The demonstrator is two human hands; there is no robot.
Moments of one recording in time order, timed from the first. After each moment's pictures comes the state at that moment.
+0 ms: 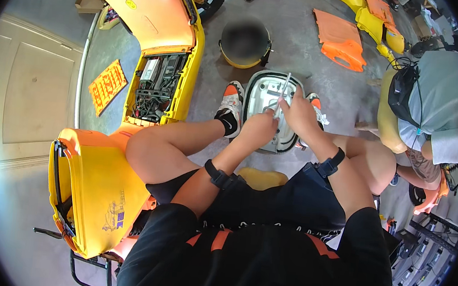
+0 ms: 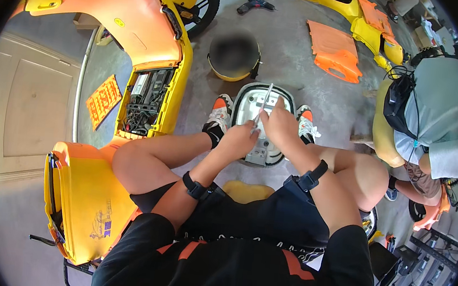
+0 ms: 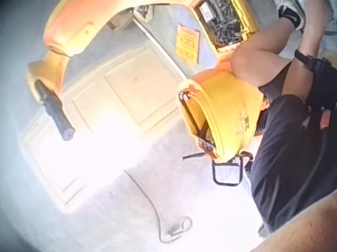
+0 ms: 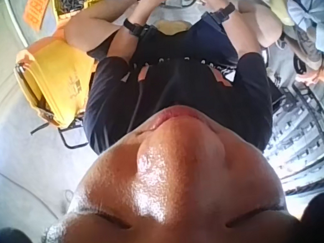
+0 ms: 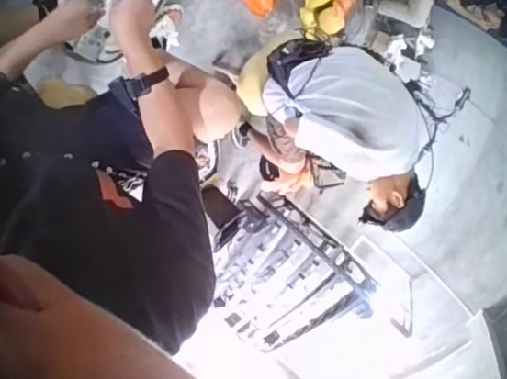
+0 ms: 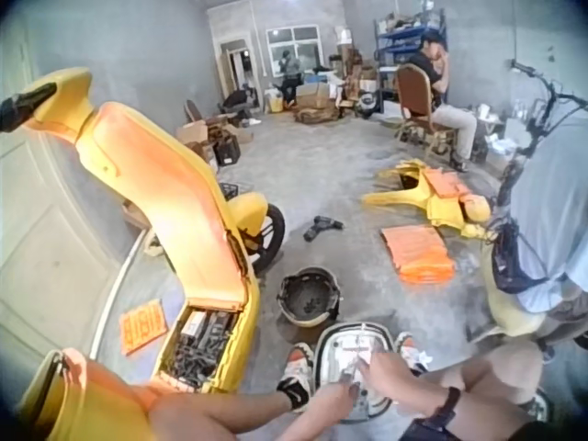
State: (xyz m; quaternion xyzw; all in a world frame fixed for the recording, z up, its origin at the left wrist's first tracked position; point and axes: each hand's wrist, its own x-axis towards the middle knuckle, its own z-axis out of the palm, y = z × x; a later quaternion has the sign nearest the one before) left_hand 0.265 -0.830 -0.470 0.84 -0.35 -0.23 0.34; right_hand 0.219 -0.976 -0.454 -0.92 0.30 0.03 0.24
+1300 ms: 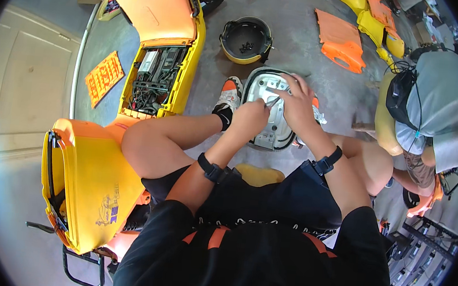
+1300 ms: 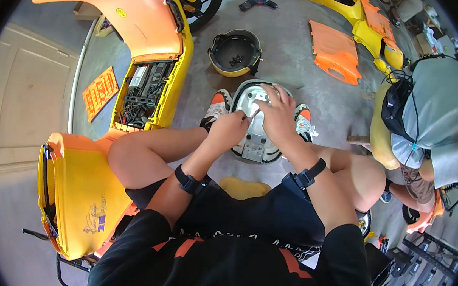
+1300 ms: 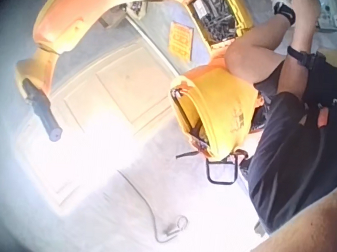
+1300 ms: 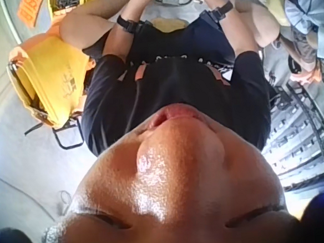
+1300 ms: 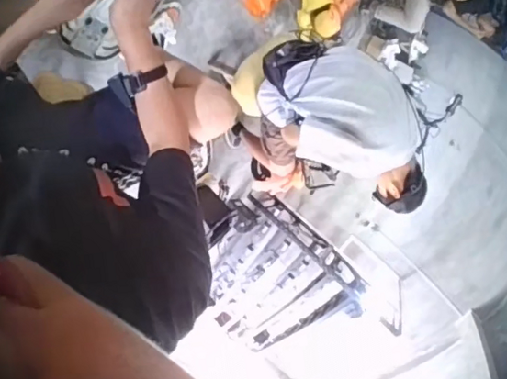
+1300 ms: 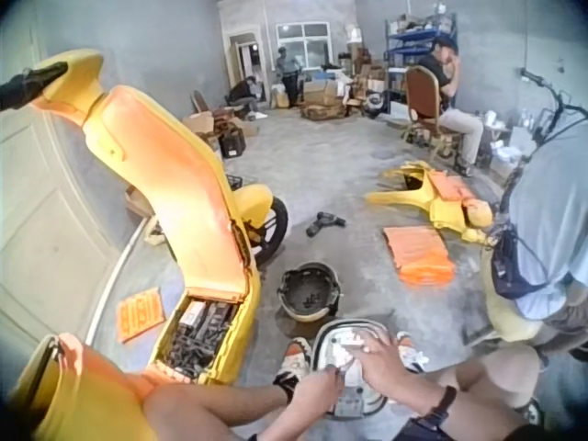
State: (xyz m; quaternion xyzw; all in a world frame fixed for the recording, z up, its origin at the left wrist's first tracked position) left_hand 0.282 -0.821 -0.461 0.89 -0.33 -0.13 0.30; right_hand 0.216 -0.979 -0.455 -0.97 0.02 -0.18 0.12
